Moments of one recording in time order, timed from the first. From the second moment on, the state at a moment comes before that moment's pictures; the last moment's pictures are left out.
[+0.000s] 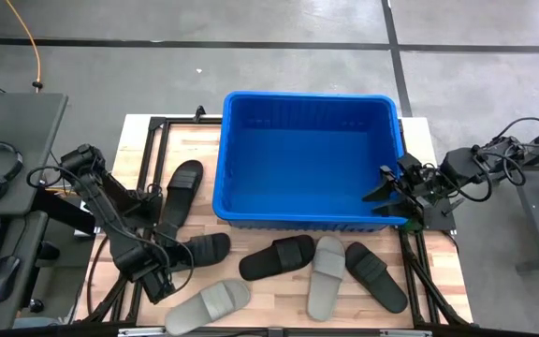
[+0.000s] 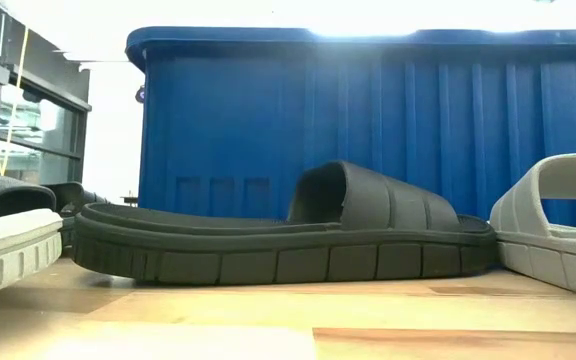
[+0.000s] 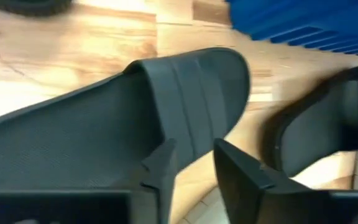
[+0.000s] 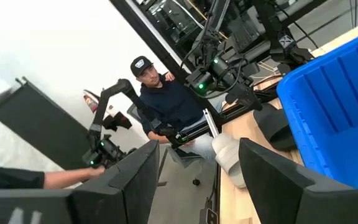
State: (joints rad) left arm -0.86 1.45 0.97 -1.06 -0.50 -2.57; right arm 0.46 0.67 0.98 -0.38 0.13 0.70
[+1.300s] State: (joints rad) left arm -0.90 1.45 0.69 -0.62 -0.73 -2.53; right arm 0.46 0.80 0.98 -0.32 0.24 0.79
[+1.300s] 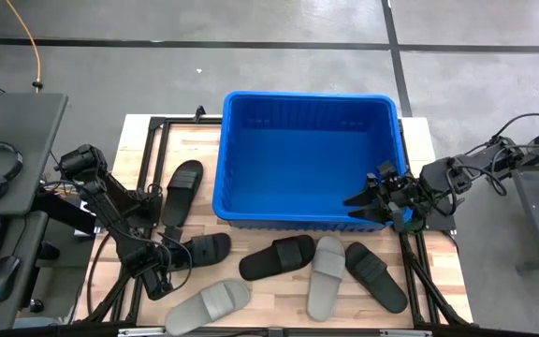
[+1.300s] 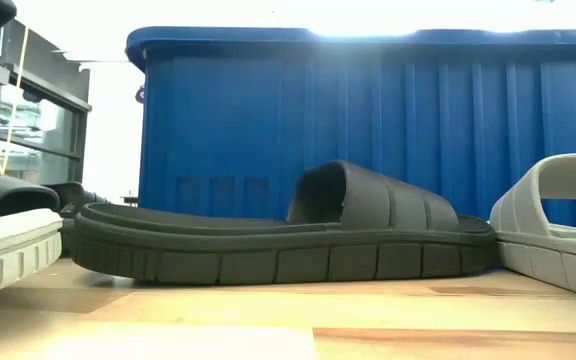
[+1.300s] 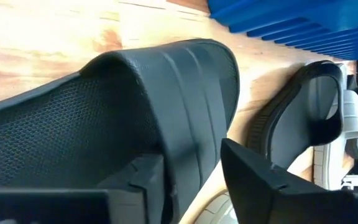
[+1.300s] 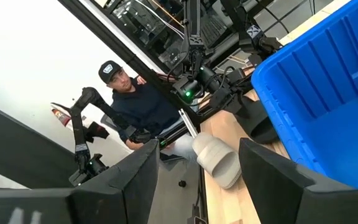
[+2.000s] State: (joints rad) left arm -0.90 1.45 0.72 -0.55 -0.75 -2.47; right arm 0.46 0.80 0.98 -0.32 0.23 0.78
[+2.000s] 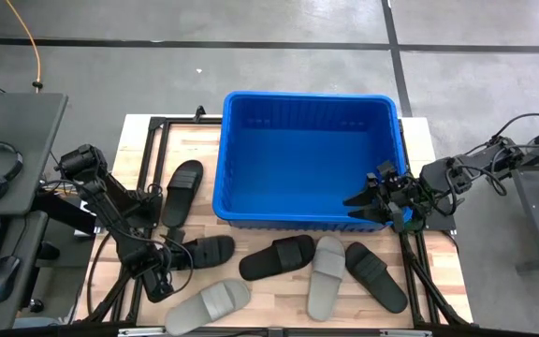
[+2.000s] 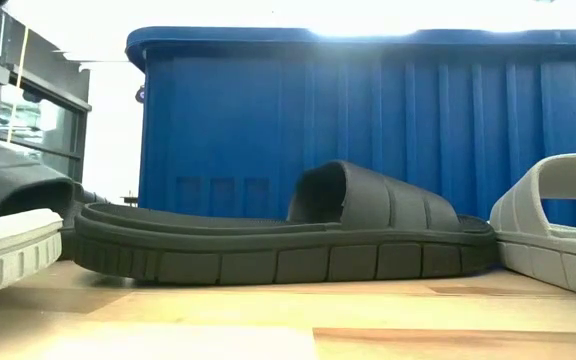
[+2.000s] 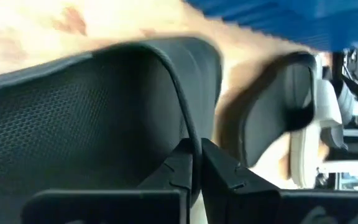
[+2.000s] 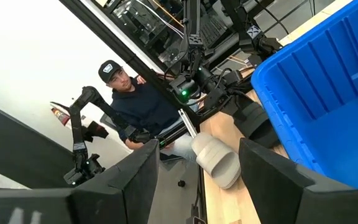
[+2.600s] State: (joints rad) left arm -0.90 1.37 1.15 -0.99 -0.78 -2.17; right arm 0.46 0.77 0.98 -0.29 0.20 0.76
